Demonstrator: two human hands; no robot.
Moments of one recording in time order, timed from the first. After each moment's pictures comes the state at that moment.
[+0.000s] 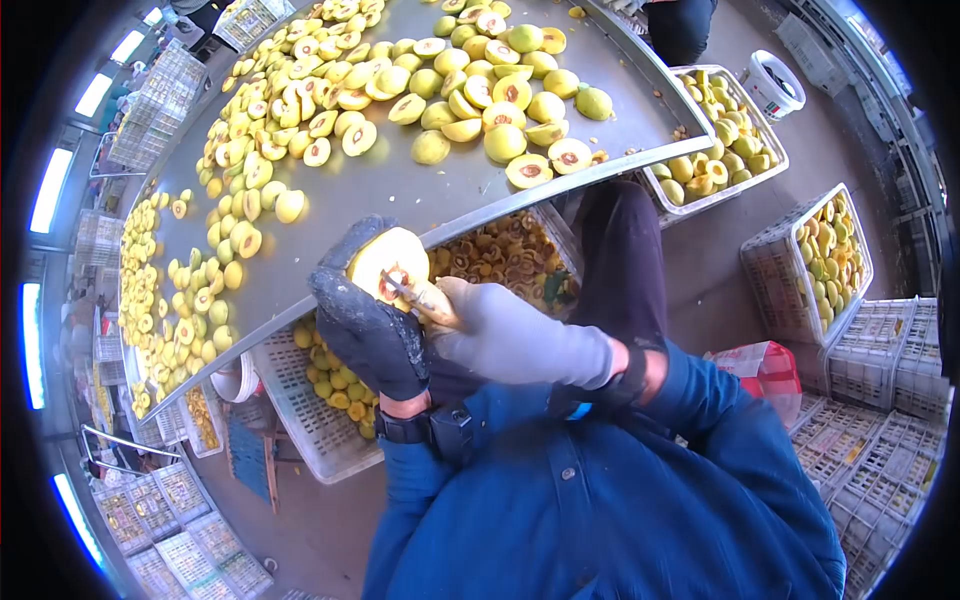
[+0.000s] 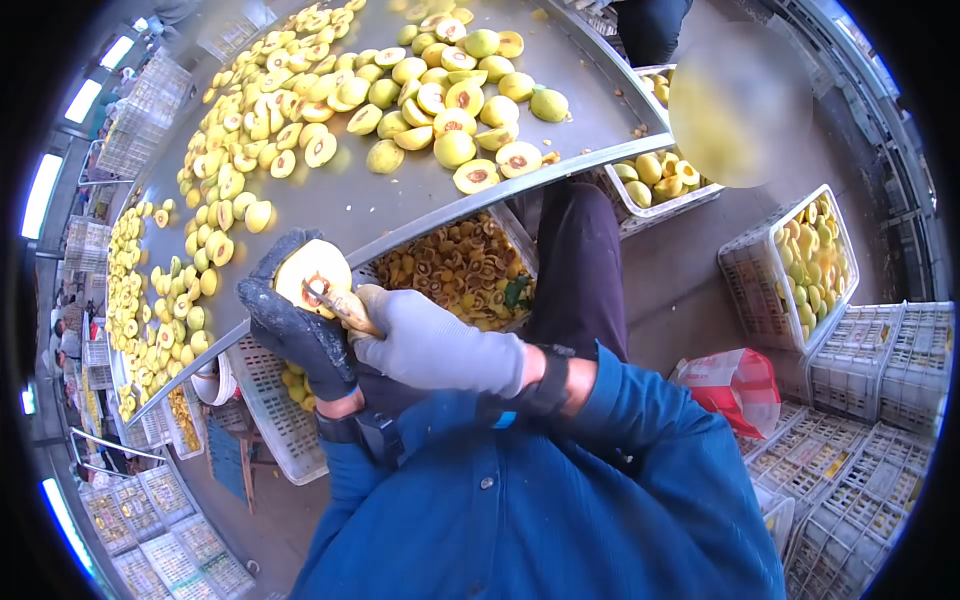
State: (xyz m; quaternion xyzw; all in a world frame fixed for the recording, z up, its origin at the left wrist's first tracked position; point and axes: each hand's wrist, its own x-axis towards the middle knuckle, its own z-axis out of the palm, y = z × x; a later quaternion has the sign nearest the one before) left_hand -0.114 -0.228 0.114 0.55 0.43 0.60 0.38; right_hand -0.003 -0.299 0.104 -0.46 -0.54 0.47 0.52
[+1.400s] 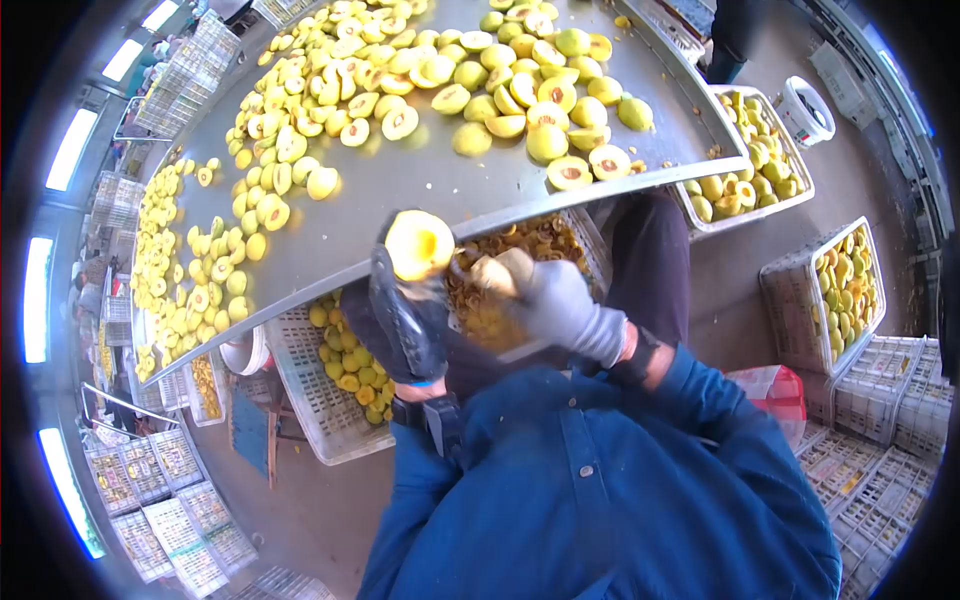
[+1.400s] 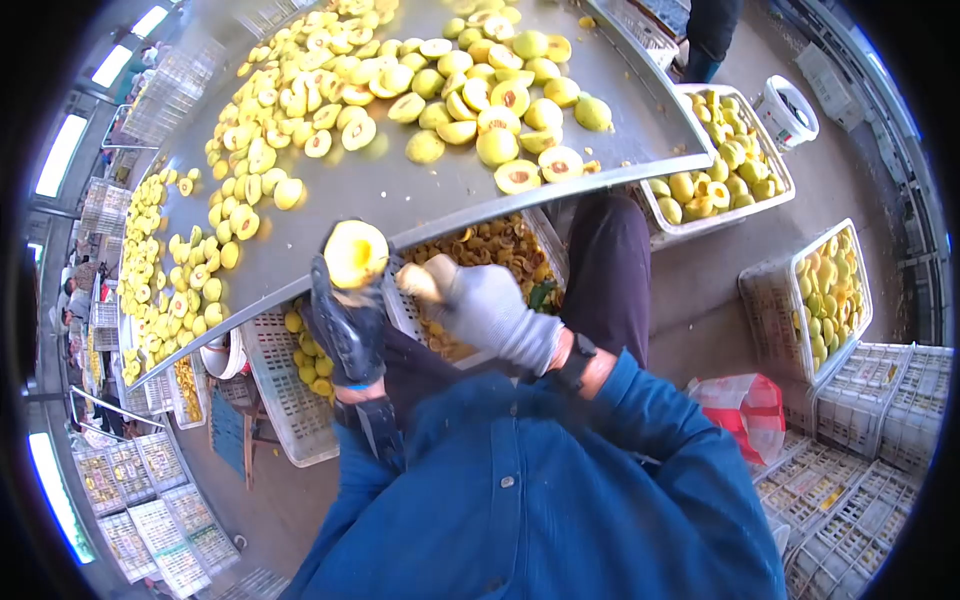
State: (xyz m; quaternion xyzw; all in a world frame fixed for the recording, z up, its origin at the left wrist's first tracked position) left_hand -0.157 -0.212 0.053 0.72 0.47 0.46 0.22; right_hand 0.014 -0.284 0.035 -0.61 -0.66 0.19 0.40
